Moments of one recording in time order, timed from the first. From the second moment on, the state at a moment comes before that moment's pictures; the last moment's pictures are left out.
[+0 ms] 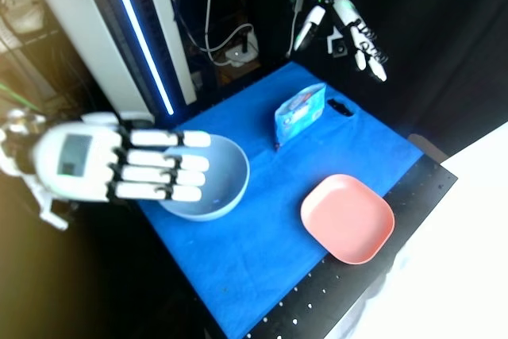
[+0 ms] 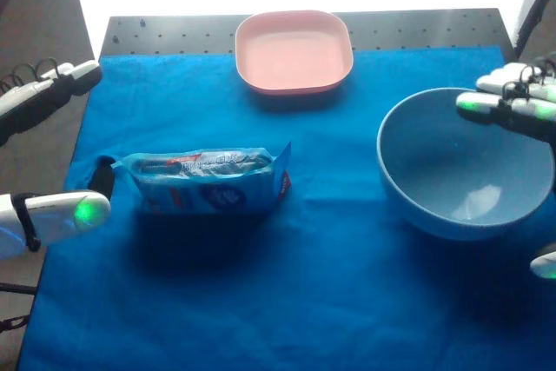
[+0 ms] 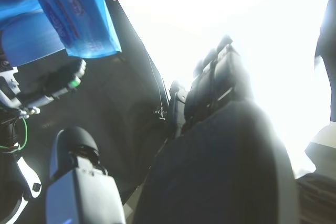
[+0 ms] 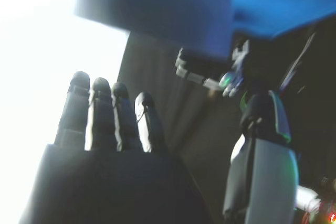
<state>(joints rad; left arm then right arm) 1.35 -0.89 1.02 -0.28 -1.34 0.60 -1.18 -0.81 1.10 -0.17 1.04 -0.46</state>
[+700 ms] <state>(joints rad) 1.35 -0.89 1.02 -0.28 -1.34 0.60 -1.01 -0.85 1.12 -0.41 0.83 -0.46</state>
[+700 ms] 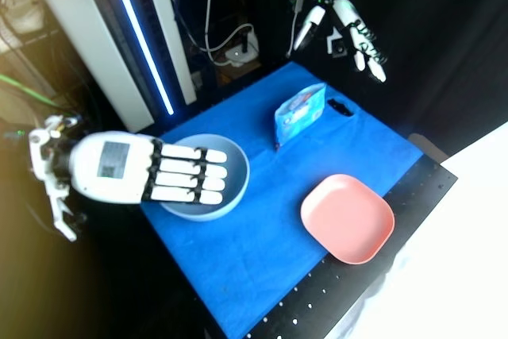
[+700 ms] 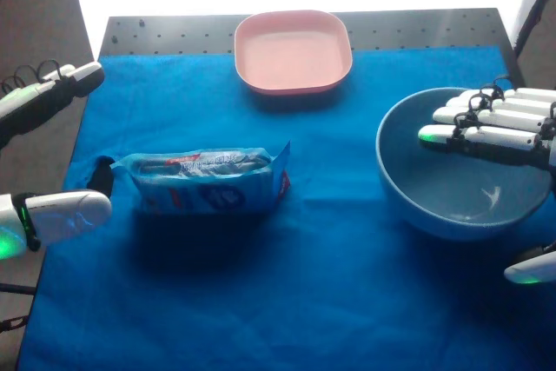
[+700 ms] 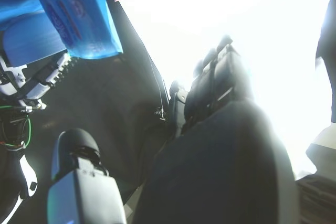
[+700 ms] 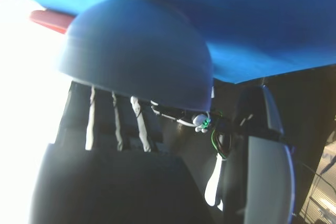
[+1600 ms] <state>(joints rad) 1.35 -0.90 1.02 -0.28 -1.34 0.58 -0.88 -0.97 1.20 -0.61 0.68 -0.45</state>
